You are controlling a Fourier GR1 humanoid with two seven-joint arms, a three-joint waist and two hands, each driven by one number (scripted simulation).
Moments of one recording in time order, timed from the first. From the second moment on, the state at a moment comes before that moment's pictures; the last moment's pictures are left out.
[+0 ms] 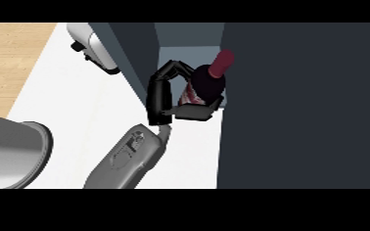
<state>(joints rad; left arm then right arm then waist) -0.56 0.00 -0.47 -1.17 0.33 0.73 -0.37 -0.11 -0.13 -0.06 -2.41 -0.27 0.16 0.62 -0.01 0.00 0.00</state>
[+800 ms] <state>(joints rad) -0.67 0.00 -0.32 -0.96 0.40 0.60 -0.43 -0.07 -0.12 -0.07 -2.40 -0.28 0.19 0.58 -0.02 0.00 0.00</state>
